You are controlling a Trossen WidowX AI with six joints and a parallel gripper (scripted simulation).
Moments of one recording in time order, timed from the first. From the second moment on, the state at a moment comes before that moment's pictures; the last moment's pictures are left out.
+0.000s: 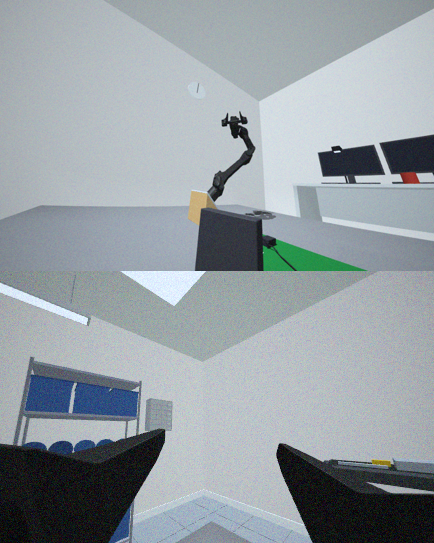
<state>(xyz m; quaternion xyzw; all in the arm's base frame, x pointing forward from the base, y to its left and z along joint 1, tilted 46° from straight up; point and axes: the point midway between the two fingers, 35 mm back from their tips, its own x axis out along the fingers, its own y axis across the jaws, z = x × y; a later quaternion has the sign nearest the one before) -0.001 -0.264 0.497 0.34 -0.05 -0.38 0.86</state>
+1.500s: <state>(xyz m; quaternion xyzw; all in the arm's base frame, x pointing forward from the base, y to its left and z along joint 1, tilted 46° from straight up) 0.314 -0.148 0.156 0.77 0.45 -0.08 0.44</state>
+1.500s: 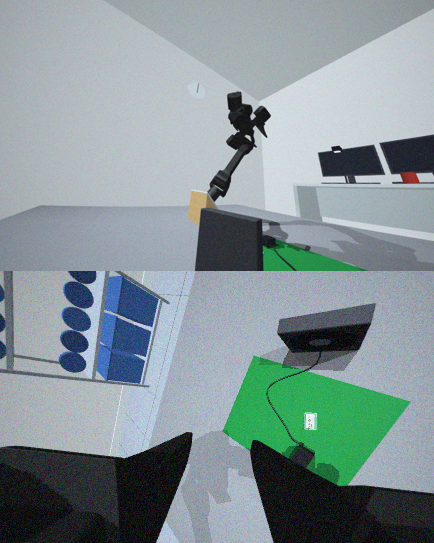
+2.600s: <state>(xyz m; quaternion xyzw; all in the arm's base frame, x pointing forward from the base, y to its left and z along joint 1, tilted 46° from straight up) 0.268 0.070 0.021 0.64 0.72 -0.17 0.21</state>
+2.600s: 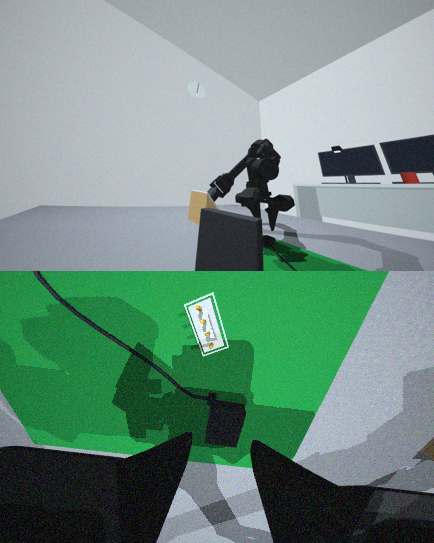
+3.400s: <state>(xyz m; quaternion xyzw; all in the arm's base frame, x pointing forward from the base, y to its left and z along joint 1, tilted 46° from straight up) 0.266 0.096 -0.005 0.64 0.72 -0.17 0.21</state>
